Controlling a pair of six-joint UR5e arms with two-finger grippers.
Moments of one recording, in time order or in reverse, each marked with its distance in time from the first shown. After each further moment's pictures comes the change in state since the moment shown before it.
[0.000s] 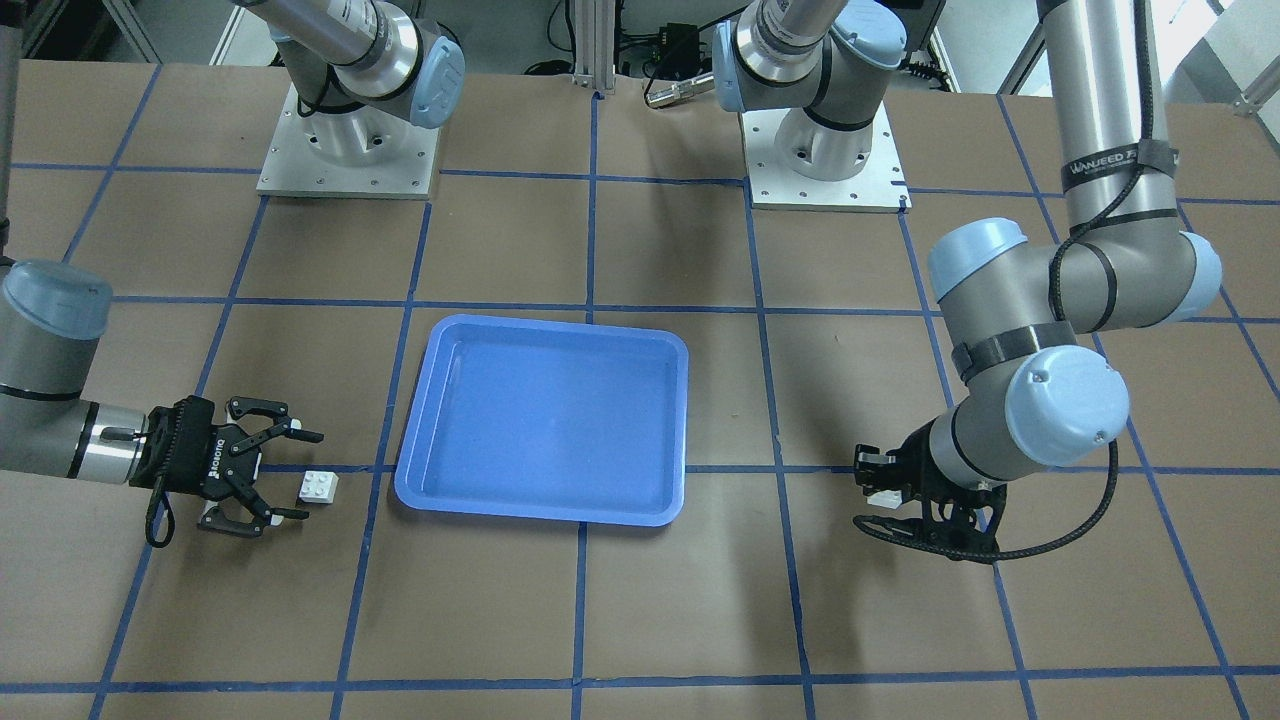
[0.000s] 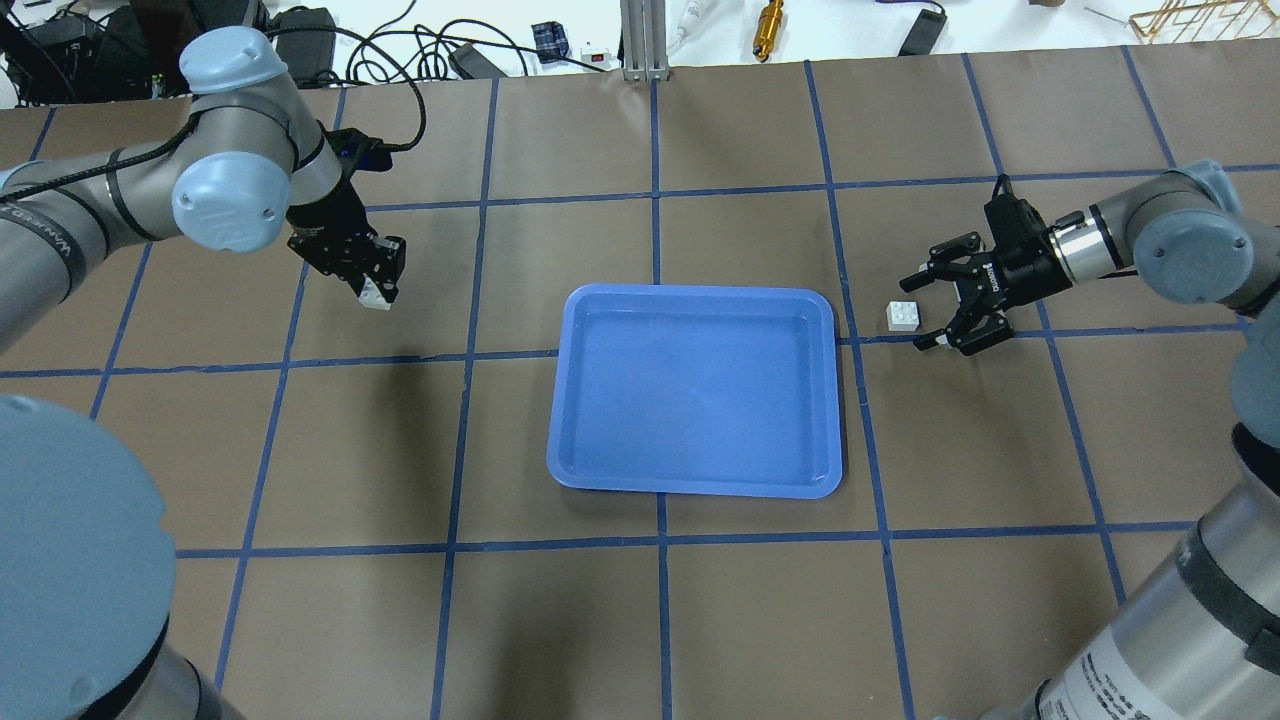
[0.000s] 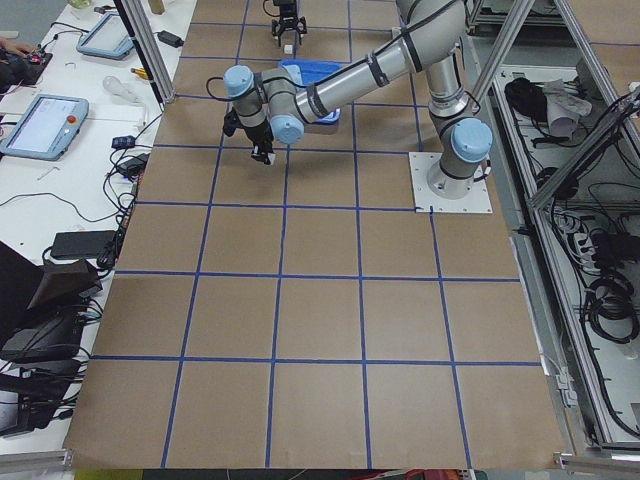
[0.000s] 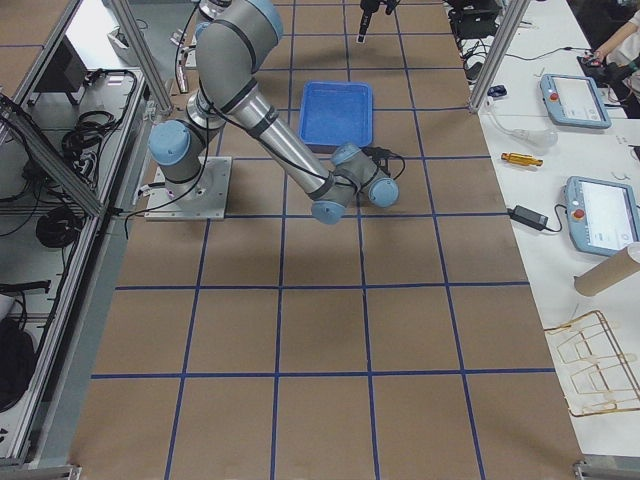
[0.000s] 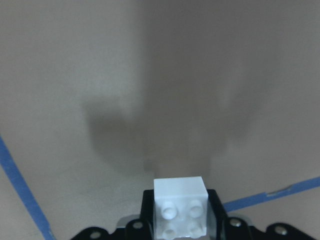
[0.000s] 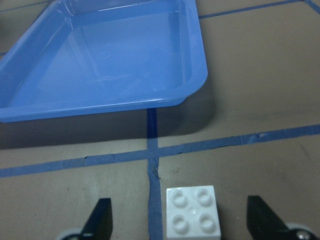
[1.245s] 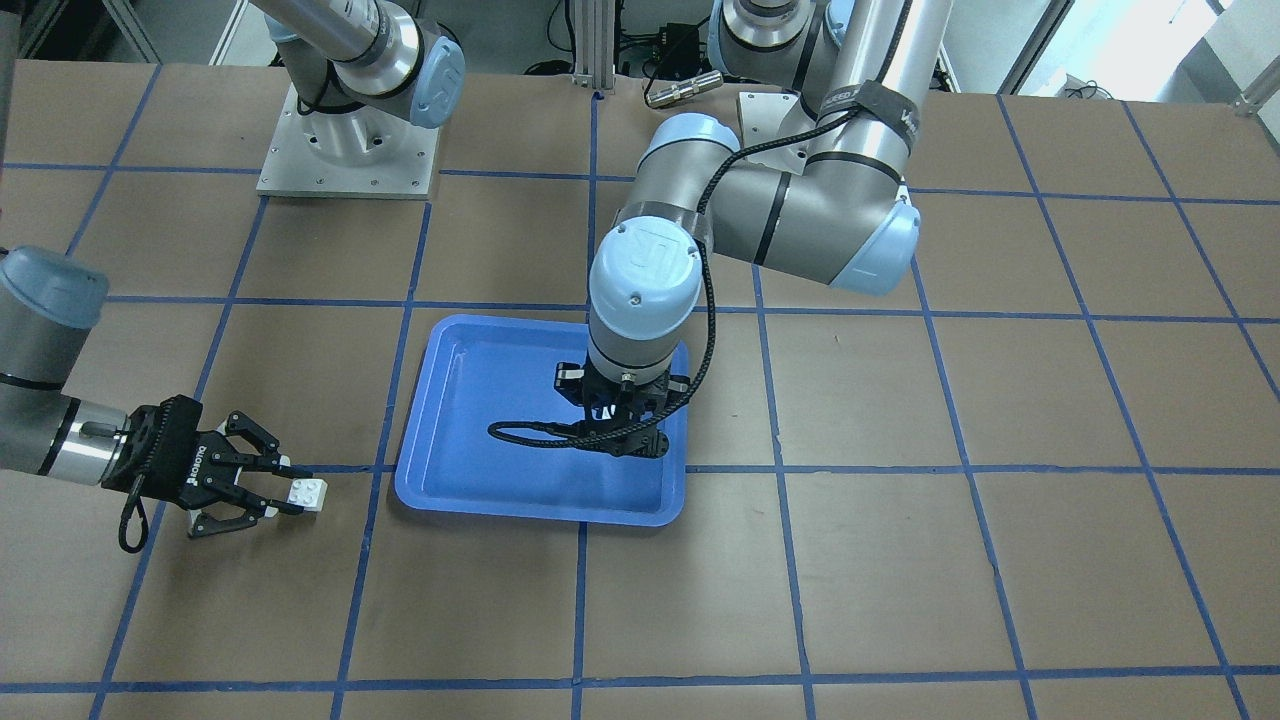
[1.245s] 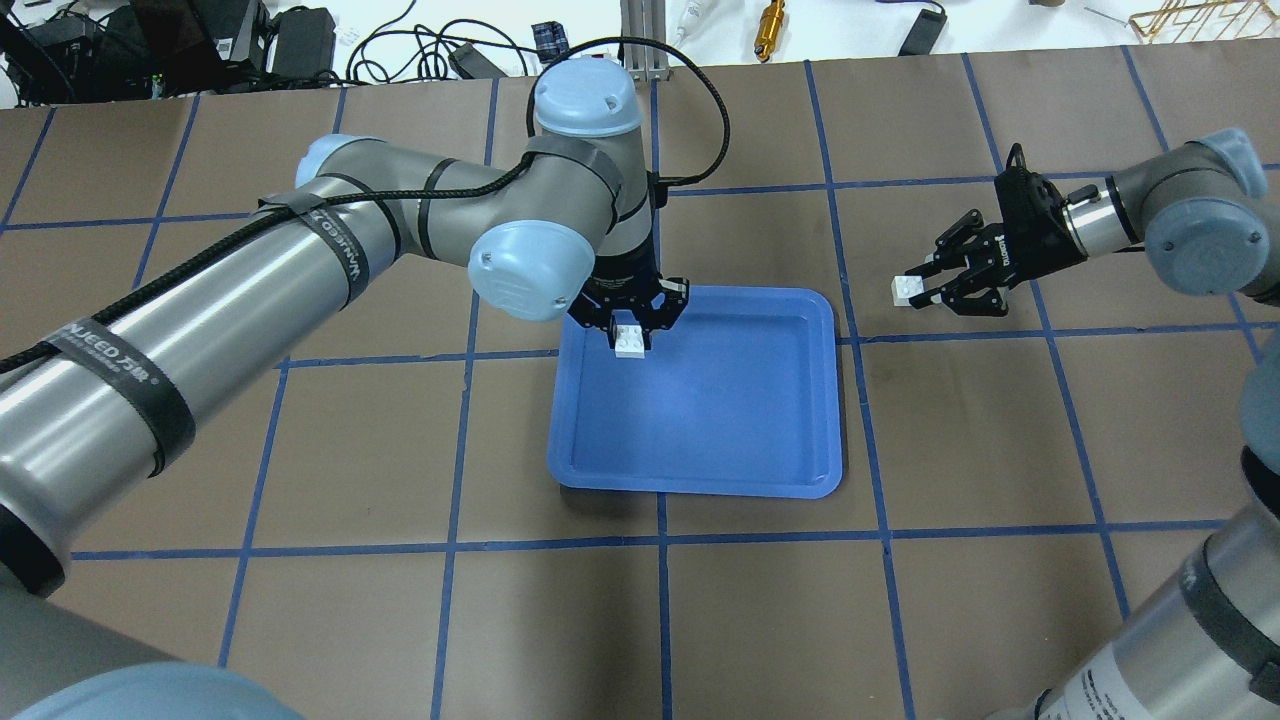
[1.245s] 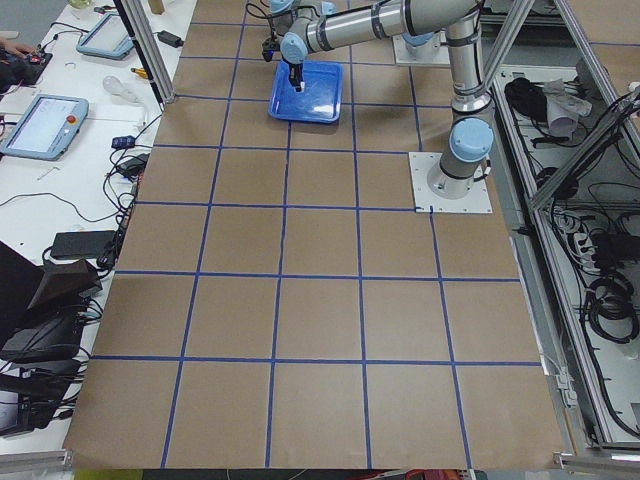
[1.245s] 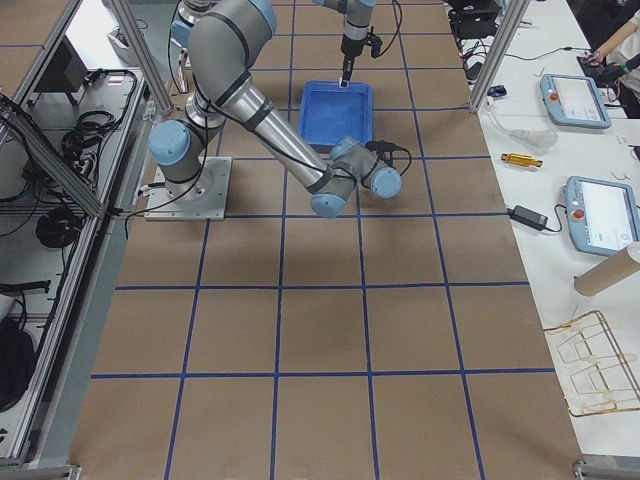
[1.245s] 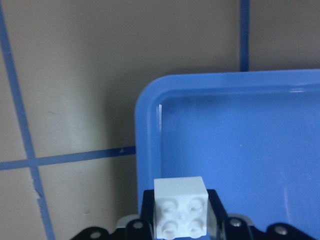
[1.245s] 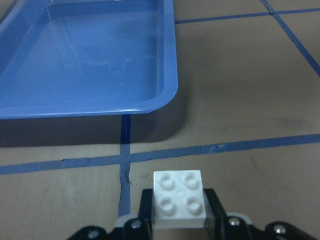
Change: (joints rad) left arm -0.481 -0.016 0.016 0.006 -0.076 -0.583; right arm 0.014 -0.085 0.005 -0.081 -0.006 0.065
